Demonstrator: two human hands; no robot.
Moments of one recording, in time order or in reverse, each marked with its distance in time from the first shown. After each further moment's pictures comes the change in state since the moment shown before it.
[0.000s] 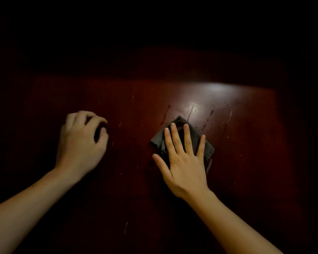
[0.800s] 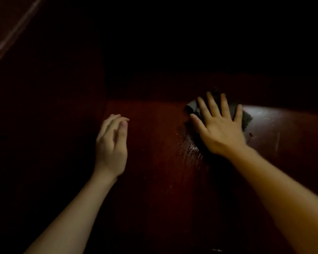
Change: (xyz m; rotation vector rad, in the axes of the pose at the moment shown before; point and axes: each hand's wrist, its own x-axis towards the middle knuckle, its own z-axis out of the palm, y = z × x) left_hand 0.061 -0.126 -0.005 -0.631 0.246 -0.152; right_hand 0.183 -0.086 -0.023 -0.049 0.067 0.068
